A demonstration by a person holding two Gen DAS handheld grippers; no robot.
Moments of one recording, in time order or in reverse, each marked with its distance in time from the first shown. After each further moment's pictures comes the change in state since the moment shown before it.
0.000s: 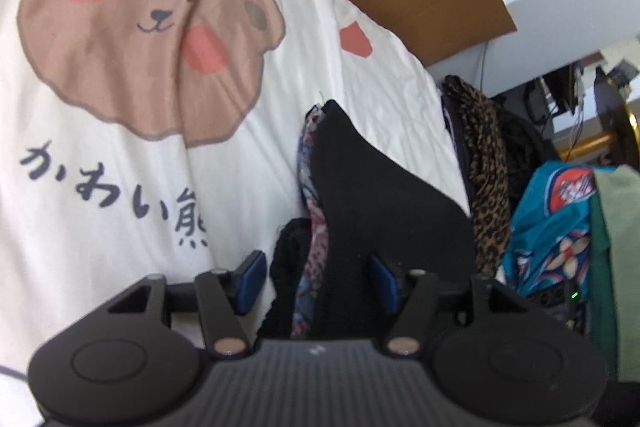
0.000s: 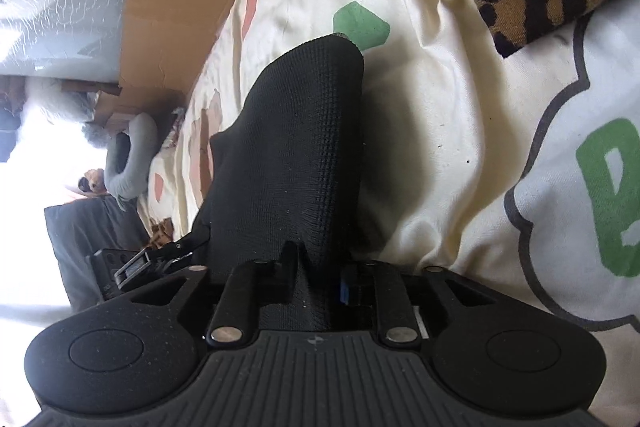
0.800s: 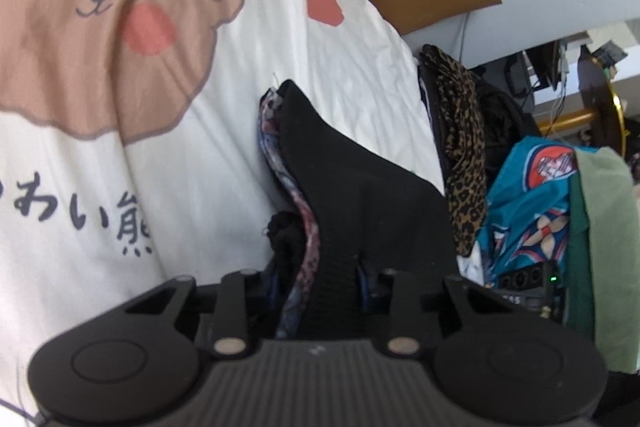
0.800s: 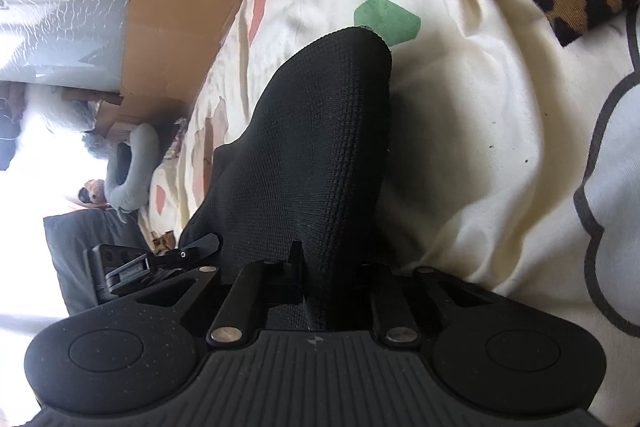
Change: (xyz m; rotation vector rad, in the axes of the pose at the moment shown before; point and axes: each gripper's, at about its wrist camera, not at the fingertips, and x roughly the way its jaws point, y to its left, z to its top) left arm 0.012 -0.015 0.015 0.040 0.123 -0.055; right arm 0.019 0.018 -0.004 -0.014 -0.047 -0.017
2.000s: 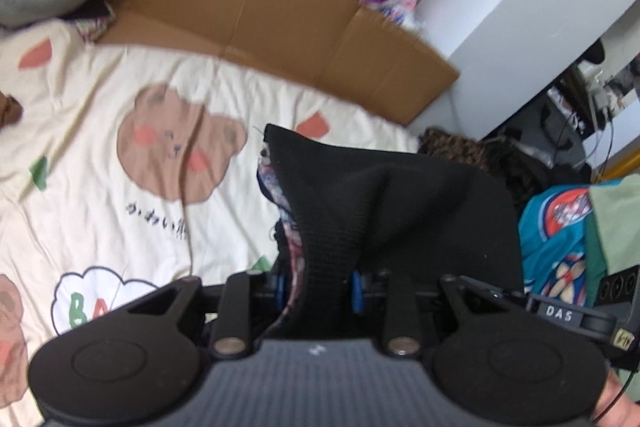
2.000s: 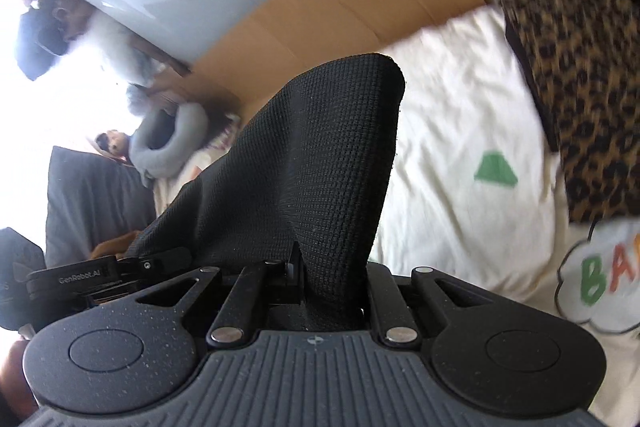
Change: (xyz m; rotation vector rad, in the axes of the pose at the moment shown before) left arm -0.141 -0.235 -0.054 0.019 -0.301 0.434; right arm -0.123 0.199 -0.017 -0.346 -0.104 -0.128
